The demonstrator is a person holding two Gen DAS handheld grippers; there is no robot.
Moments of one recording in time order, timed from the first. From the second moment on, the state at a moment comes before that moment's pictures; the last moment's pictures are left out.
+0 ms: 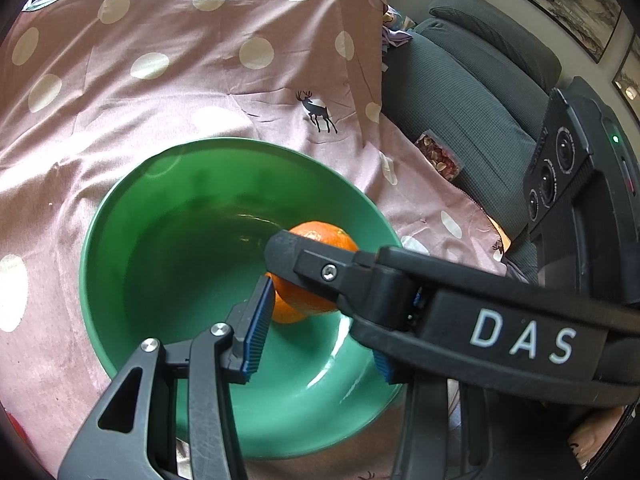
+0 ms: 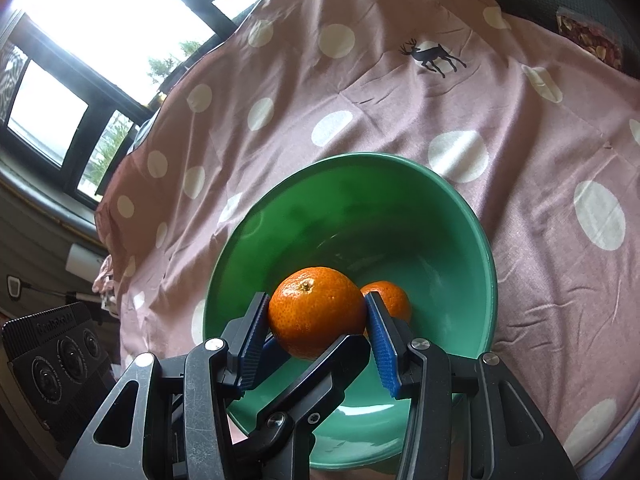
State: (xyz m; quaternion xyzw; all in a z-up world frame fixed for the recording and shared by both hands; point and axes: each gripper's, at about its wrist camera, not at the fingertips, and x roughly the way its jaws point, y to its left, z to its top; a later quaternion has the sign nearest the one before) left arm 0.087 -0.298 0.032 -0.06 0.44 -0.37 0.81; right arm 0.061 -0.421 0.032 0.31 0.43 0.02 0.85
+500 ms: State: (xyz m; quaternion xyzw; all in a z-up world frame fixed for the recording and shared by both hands) left arm 0.088 -0.290 0.030 -0.06 0.44 -0.37 0.82; right arm 0.065 -0.412 0.030 0.30 0.43 0.02 0.85
